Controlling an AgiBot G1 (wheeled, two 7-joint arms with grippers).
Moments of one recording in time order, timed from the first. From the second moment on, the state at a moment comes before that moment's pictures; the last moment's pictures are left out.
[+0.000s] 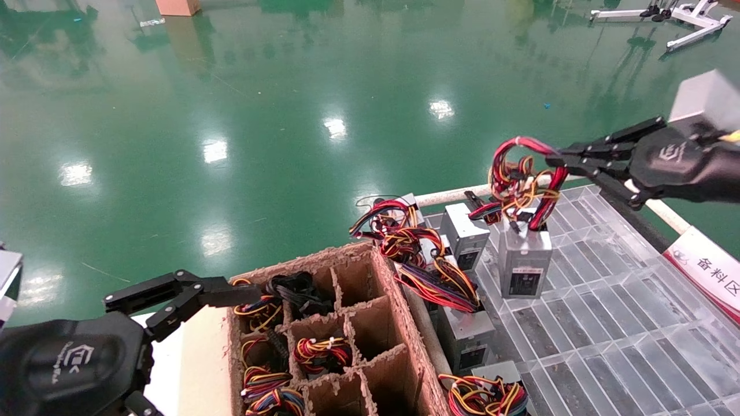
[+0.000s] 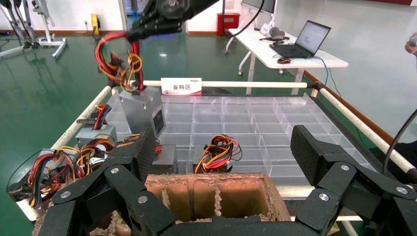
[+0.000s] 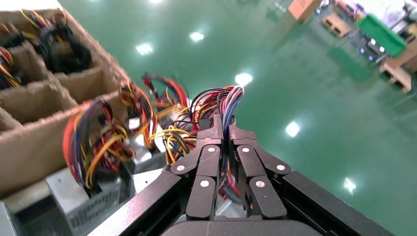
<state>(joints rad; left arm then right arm) -1.10 0.57 0.37 -1.26 0.66 1.45 -0.13 2.00 -0.79 -0.77 0.13 -1.15 -1.50 -0.46</state>
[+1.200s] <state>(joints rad) -1.10 0.57 0.38 -1.26 0.66 1.45 -0.13 1.90 -0.93 -0.77 -0.01 -1.14 -1.32 -0.53</state>
